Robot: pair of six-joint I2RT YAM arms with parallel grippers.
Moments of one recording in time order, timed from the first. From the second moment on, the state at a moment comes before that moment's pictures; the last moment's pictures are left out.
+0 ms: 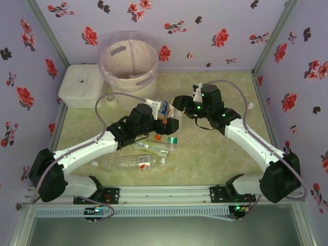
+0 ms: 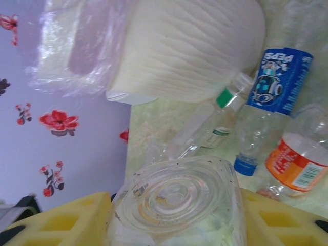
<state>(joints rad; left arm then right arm) -0.89 1.33 0.97 -0.12 0.07 -0.57 0.52 1.29 1.04 -0.22 -0.45 0.93</state>
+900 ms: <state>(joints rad) -0.90 1.33 0.95 -0.07 0.08 -0.60 0.44 1.23 1.03 -0.29 -0.40 0.93</state>
